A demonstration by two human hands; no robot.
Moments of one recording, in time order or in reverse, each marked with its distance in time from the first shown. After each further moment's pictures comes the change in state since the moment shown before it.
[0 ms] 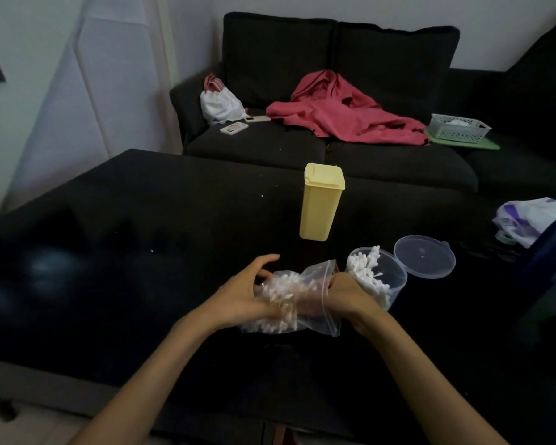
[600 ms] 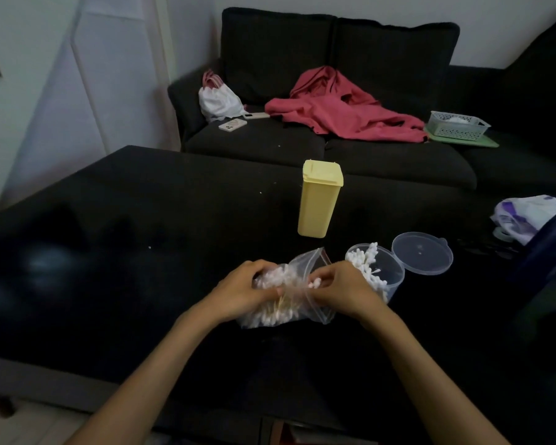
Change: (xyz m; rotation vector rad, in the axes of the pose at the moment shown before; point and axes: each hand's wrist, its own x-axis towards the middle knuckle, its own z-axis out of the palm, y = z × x) left_hand 0.010 -0.006 0.003 0.036 0.074 -0.005; right_hand -0.004 -0.003 -0.008 -0.219 0.071 -0.131
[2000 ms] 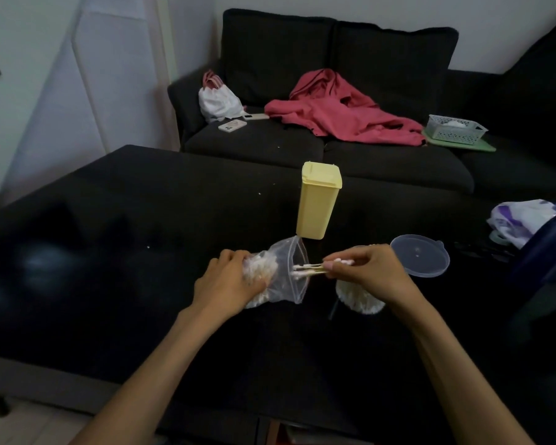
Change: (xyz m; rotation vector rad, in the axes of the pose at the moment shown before) left_hand -0.006 0.006 -0.002 0.427 0.257 -0.161; right_hand -0.018 -0.004 -0.044 0.293 0.111 -0.108
